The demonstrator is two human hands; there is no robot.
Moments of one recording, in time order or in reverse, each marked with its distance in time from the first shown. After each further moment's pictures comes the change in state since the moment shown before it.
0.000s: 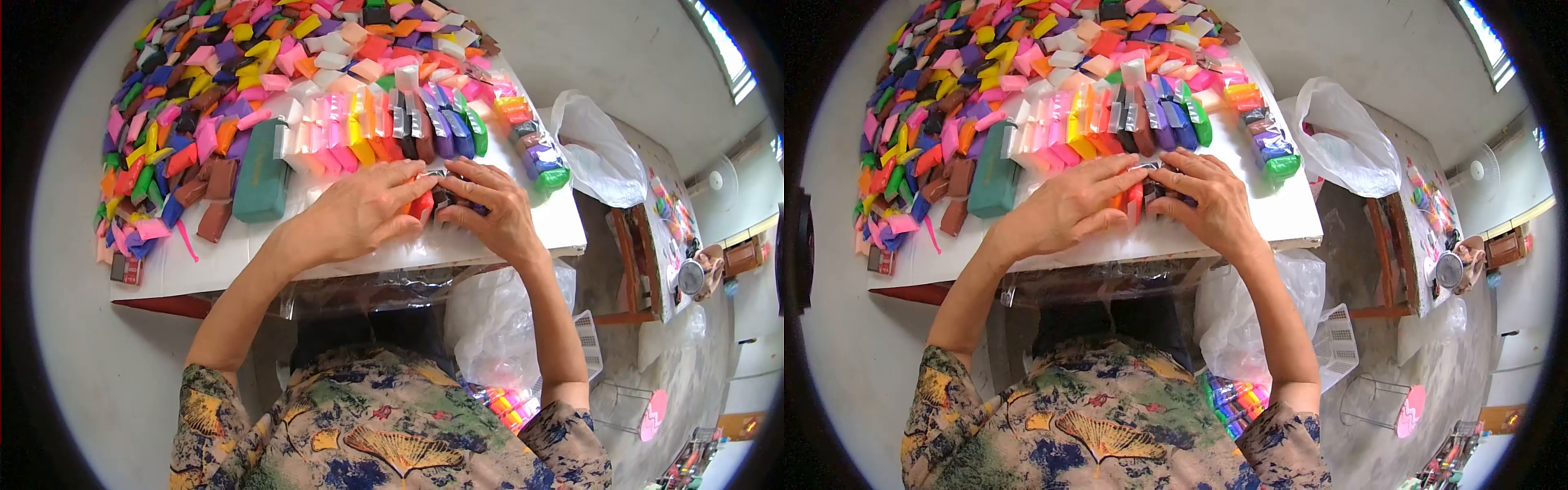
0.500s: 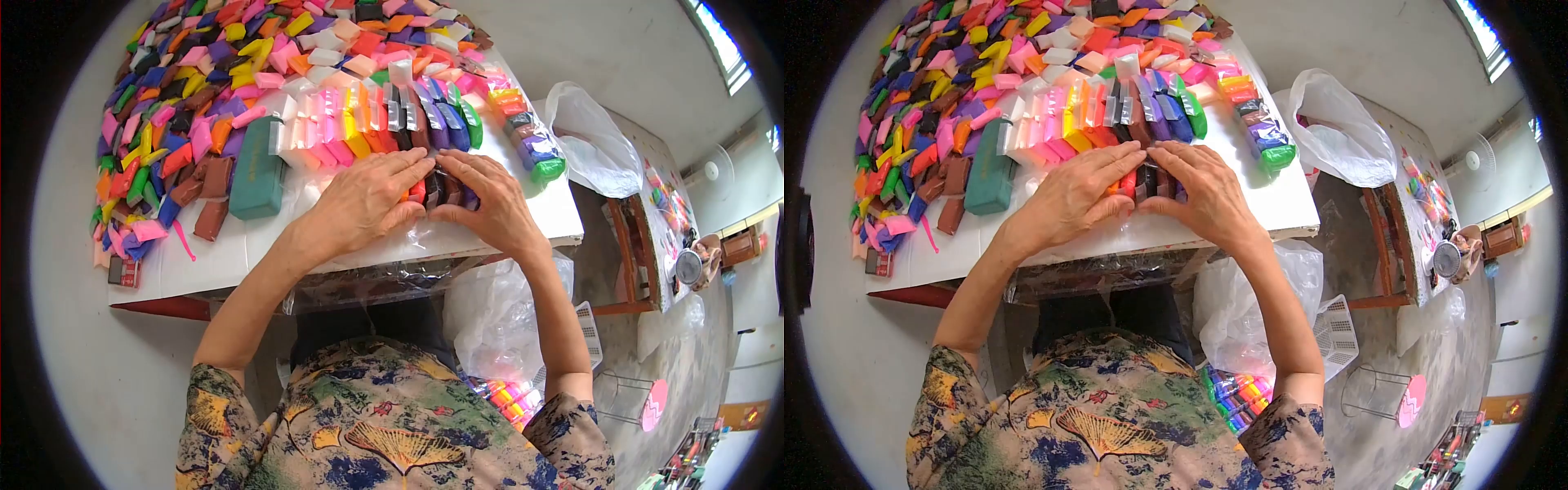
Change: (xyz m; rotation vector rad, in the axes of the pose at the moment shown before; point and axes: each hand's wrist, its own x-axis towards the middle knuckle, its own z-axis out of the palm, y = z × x) left_hand 0.007 0.002 0.015 0.030 0.120 -0.055; right_hand 0.004 -0.009 -0.005 -0.016 -0.044 0.017
